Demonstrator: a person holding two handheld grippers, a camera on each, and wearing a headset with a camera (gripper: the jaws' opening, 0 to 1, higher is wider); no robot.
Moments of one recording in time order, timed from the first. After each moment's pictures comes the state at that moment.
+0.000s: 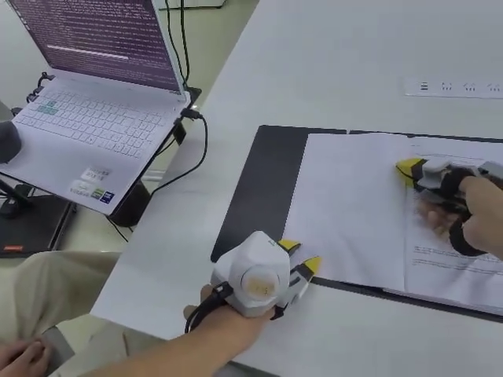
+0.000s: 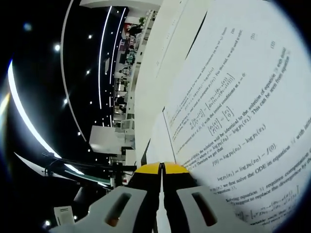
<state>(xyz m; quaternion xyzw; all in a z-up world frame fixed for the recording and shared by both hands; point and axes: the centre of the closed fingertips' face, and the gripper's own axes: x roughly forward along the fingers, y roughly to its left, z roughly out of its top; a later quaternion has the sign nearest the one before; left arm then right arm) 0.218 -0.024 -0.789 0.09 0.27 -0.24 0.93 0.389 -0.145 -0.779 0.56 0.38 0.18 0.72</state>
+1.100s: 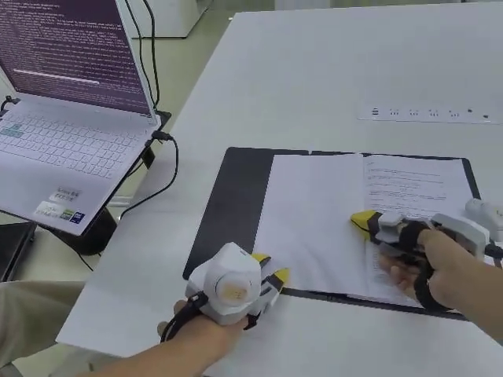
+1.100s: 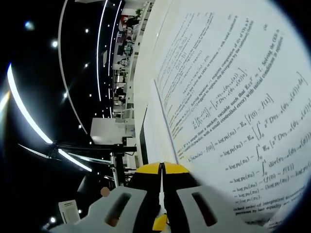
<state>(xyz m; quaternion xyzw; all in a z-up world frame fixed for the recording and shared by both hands) 0.217 -0.023 -0.790 0.08 0.27 -0.24 0.93 0.301 -0.138 -0.779 0.56 0.42 0.20 0.69</state>
